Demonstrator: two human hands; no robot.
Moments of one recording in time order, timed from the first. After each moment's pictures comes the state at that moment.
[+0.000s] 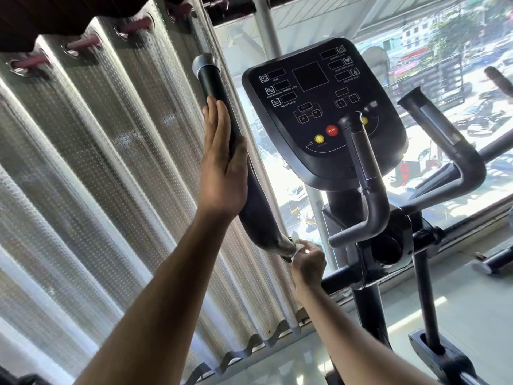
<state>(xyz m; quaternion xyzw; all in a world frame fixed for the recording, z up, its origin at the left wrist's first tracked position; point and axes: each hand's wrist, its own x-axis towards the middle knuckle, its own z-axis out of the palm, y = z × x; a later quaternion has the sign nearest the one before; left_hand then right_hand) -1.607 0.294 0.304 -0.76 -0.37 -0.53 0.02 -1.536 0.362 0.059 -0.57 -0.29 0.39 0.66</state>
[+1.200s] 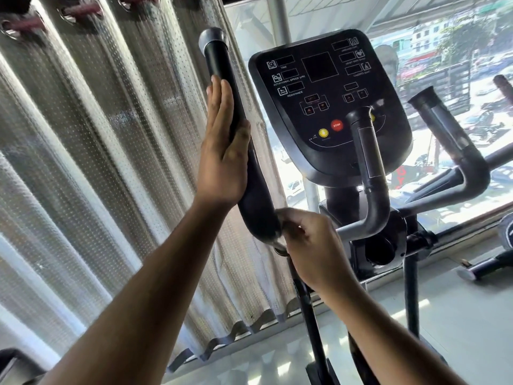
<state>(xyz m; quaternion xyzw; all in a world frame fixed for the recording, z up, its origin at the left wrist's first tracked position) -1.606 0.291 0.300 -0.75 -0.35 -0.56 -0.02 -1.478 0.250 0.170 -0.37 -0.65 0.27 0.60</state>
